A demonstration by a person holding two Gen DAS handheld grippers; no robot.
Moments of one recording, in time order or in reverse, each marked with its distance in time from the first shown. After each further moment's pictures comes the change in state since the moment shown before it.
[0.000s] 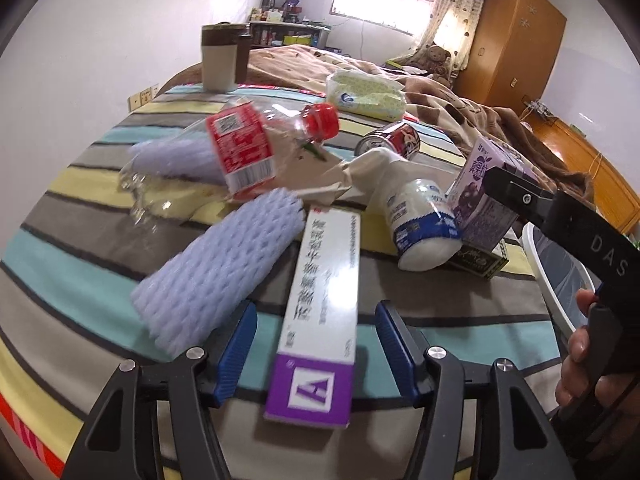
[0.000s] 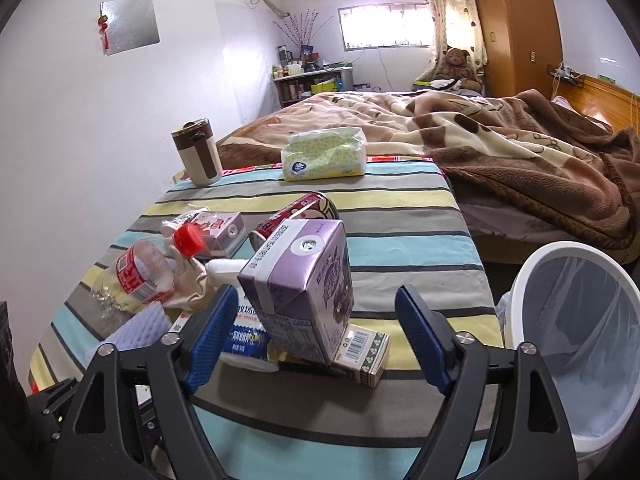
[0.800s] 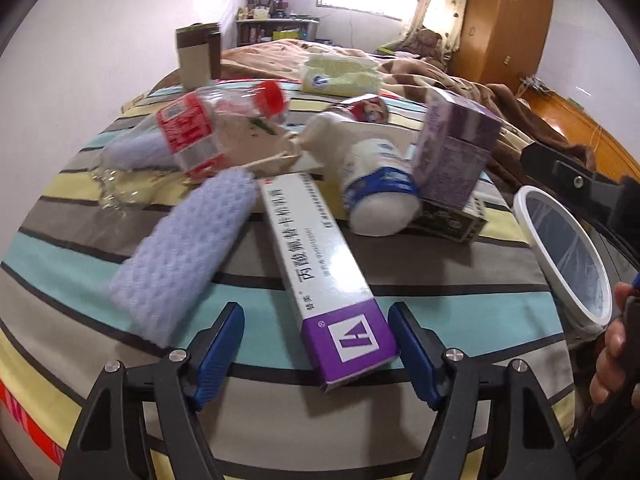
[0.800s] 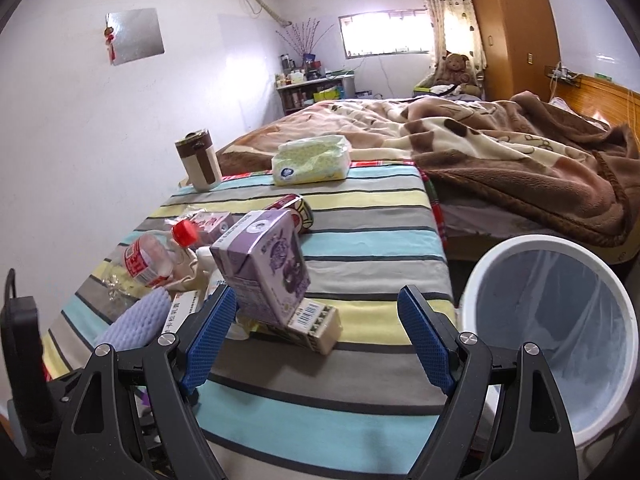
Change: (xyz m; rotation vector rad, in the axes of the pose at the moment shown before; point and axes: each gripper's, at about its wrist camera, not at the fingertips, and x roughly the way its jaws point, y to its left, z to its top) left arm 0.001 -0.035 -0.023 0.052 0.024 0.035; right arm -0.028 -0.032 -0.012 -0.006 -0.021 0.043
